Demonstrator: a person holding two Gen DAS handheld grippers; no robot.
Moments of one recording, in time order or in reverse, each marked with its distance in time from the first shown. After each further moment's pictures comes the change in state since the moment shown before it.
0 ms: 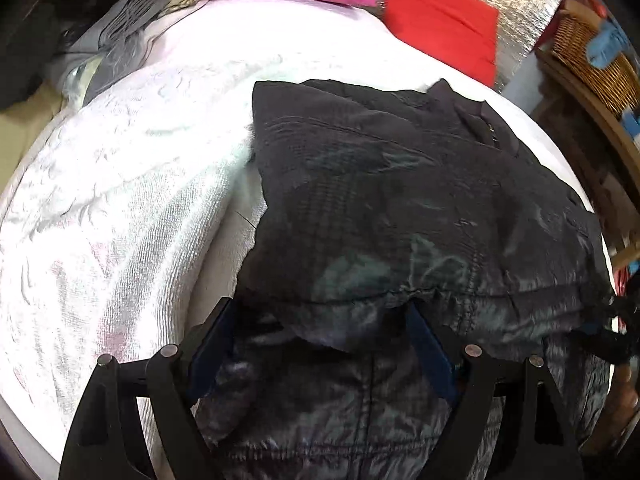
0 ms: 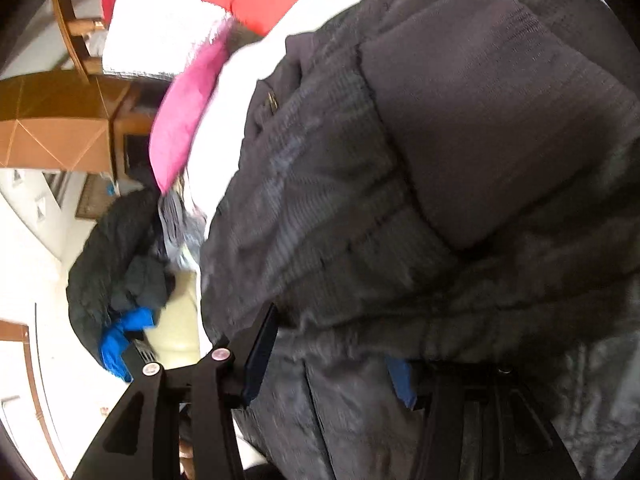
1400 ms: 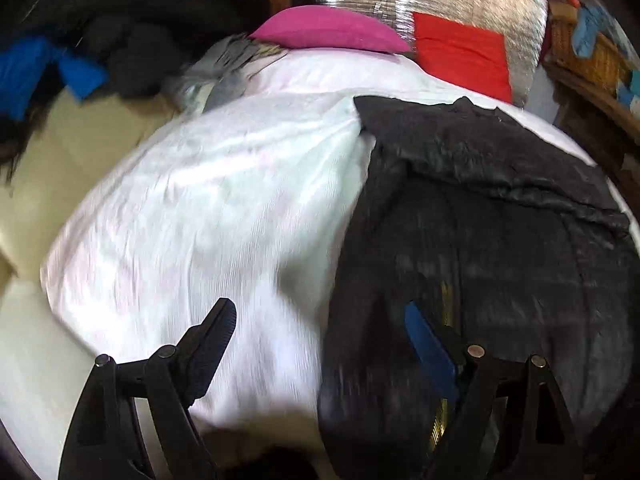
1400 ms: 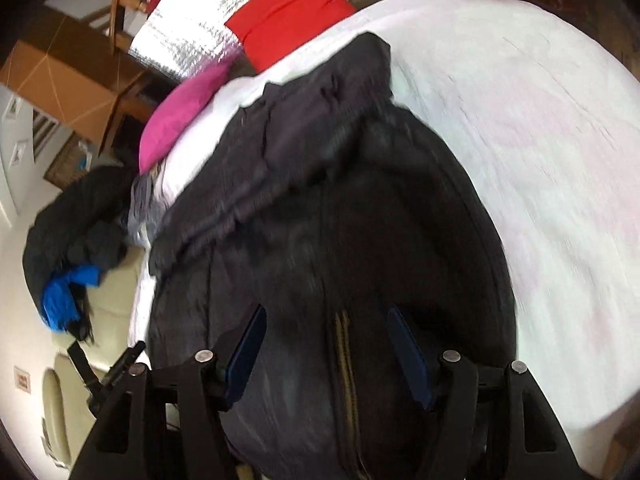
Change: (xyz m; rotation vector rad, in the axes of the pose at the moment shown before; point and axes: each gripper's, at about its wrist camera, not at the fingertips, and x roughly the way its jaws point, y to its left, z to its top) left arm -0.099 0.042 -0.154 -0.006 -0.225 0.193; right arm -0.150 -0.063 -0.104 -0.213 -0.160 -0.217
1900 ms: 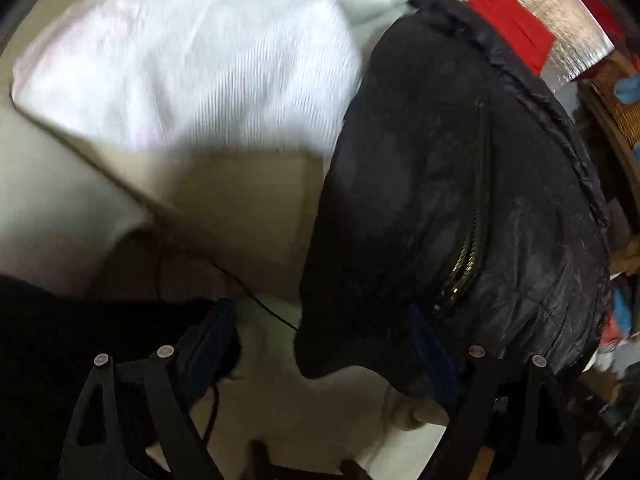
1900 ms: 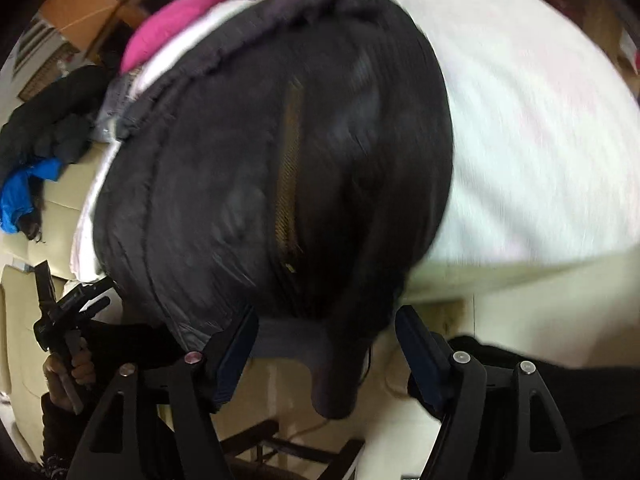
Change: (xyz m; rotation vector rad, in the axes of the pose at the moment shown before) left arm 0.030 0.024 -0.104 -0.301 0.379 -0.188; right arm -0.013 -0.016 -0.126 -0.139 0.192 -0.197
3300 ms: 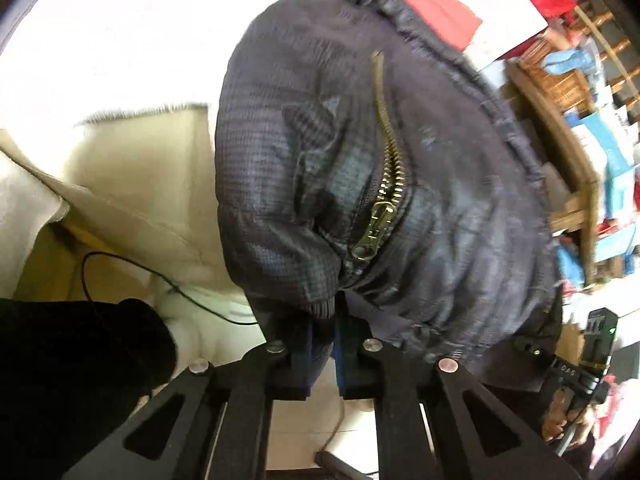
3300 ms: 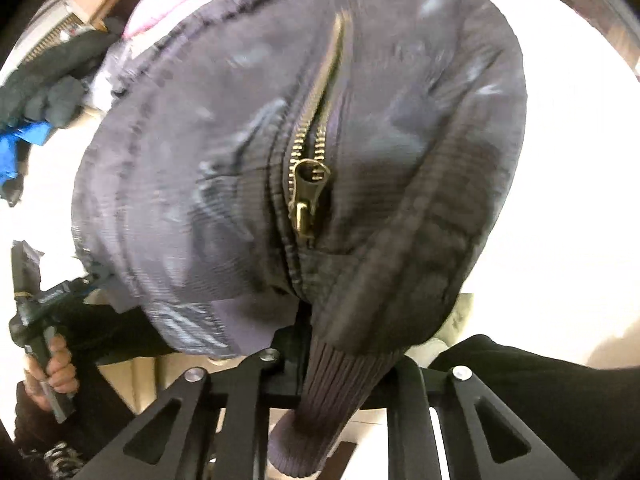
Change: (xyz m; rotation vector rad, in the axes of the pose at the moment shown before) left arm 0.000 -0.026 -0.055 0.133 -0.008 -0.285; right arm 0.013 0.023 -0.037 -0.095 -0.018 -0.042
